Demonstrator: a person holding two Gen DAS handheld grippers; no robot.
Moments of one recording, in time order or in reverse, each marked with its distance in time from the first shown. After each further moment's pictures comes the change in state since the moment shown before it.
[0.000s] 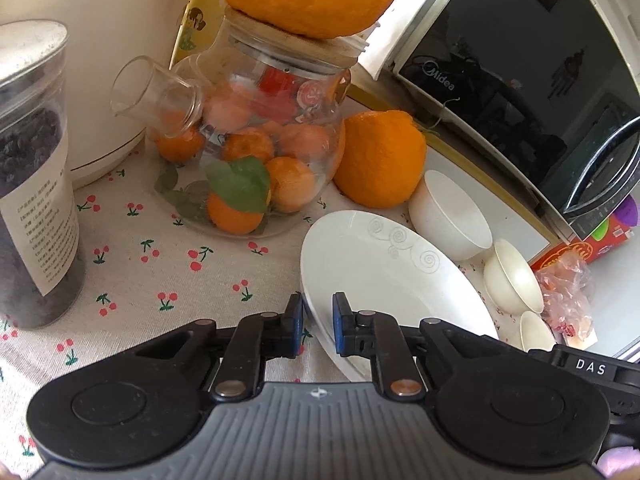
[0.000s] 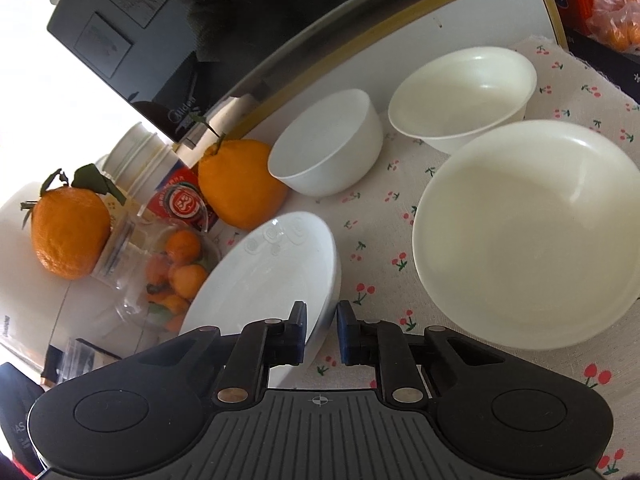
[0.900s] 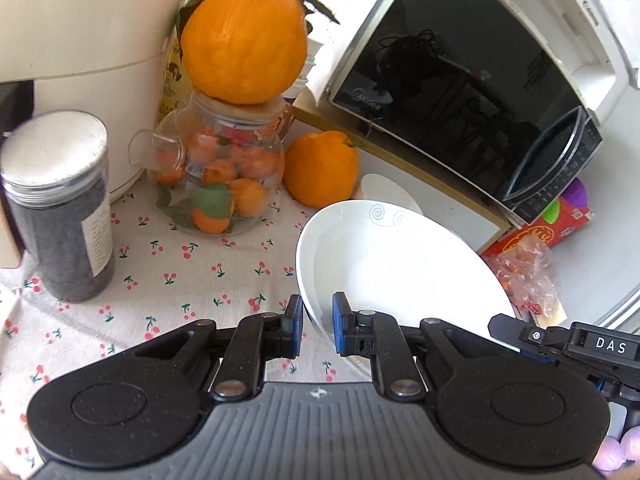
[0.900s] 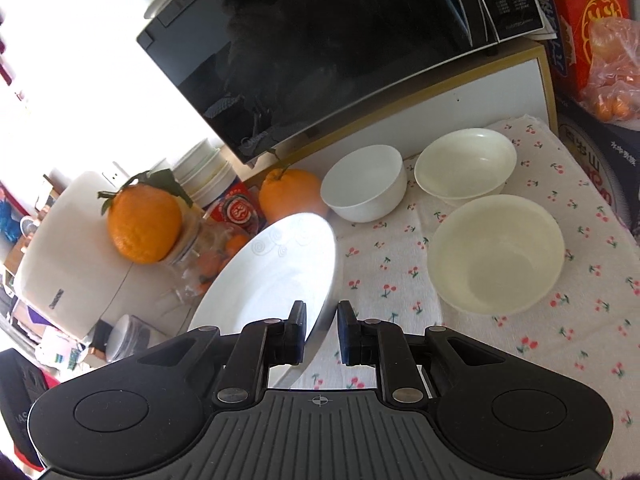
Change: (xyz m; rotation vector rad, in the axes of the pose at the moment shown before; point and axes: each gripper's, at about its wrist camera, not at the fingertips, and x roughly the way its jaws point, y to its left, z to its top) left arm -0.073 -0.040 -0.001 0.063 0.000 -0.031; right arm -0.105 0.060 -0.006 -0.106 -0.038 -0.042
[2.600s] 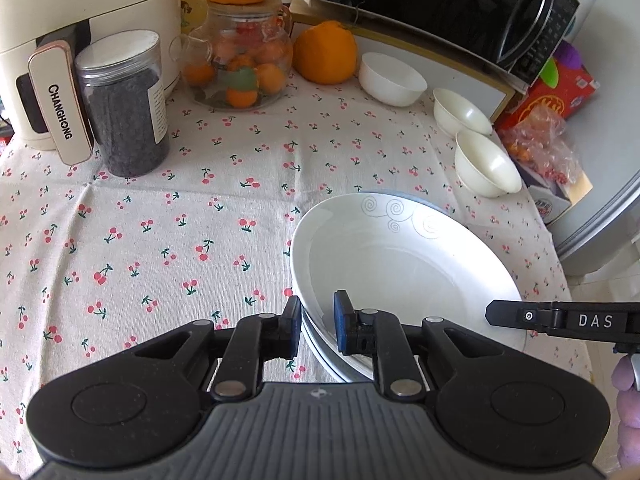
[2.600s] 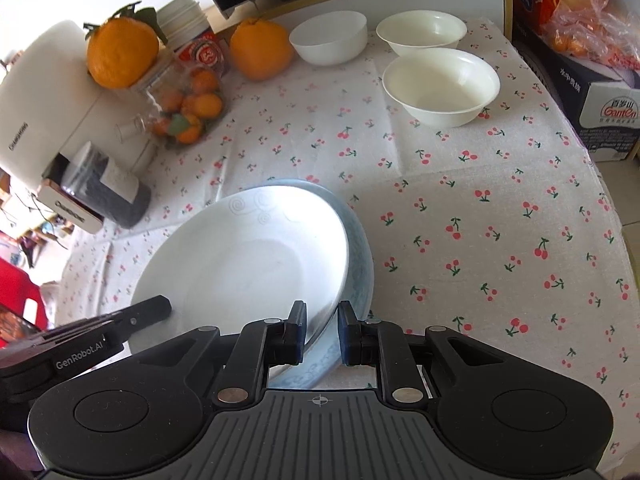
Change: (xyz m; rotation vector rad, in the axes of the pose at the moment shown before) left arm -0.048 -0.003 -0.080 0.191 0.232 0.133; right arm -0.028 0.024 -0.098 -0.119 0.300 -0.245
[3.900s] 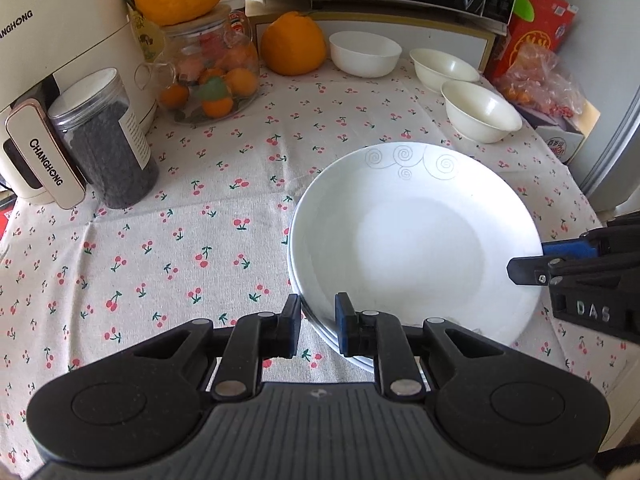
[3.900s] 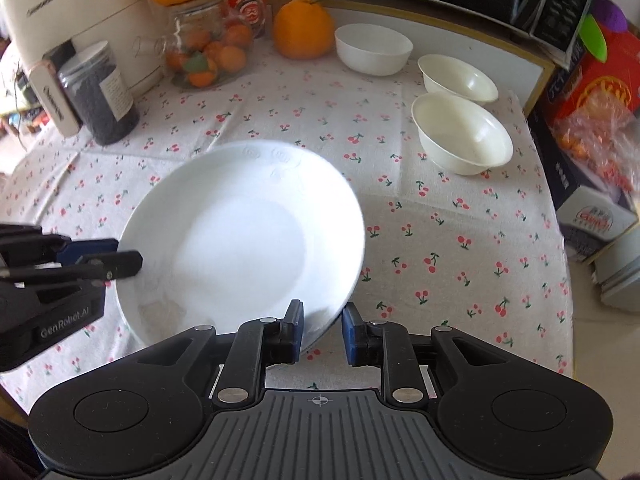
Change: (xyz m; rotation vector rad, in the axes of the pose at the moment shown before) left arm 0.012 -0.021 -0.010 0.214 0.005 0.105; right arm 0.009 0.040 -0.019 -0.376 -0.028 -0.216
